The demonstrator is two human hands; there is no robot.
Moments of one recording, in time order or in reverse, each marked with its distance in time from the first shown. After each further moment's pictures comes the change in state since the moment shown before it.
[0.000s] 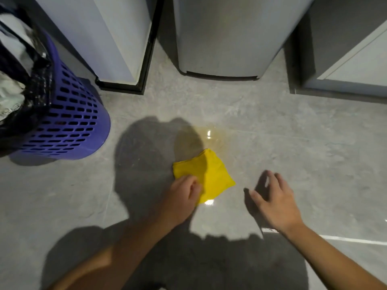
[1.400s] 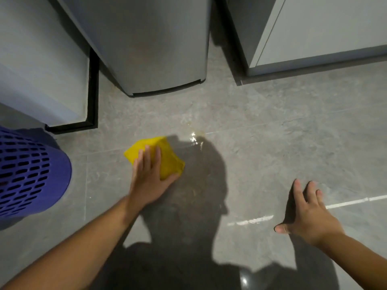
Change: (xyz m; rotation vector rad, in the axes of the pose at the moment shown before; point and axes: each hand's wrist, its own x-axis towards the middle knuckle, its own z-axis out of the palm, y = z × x) left_hand 0.102 0.008 -0.010 0.636 -0.152 0.020; right_hand -0.036 0.136 -0.039 -0.199 -0.206 0.257
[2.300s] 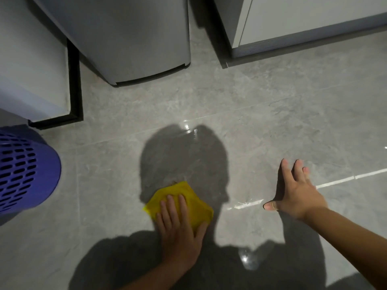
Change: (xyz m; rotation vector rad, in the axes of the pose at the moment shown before) left_hand -0.163 0.090 0.099 0.004 -0.064 -0.042; right_hand -0.007 0.000 -0.001 0.053 0.051 0.015
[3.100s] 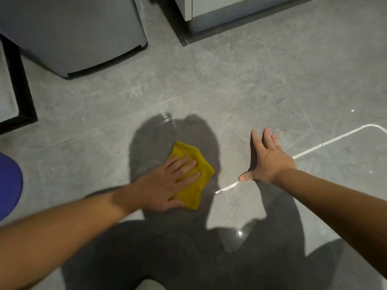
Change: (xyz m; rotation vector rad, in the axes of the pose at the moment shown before) left_hand 0.117 -0.012 -0.059 0.481 -0.069 1.207; right_hand 0.005 0.013 0.003 -0.017 -0.017 -0.001
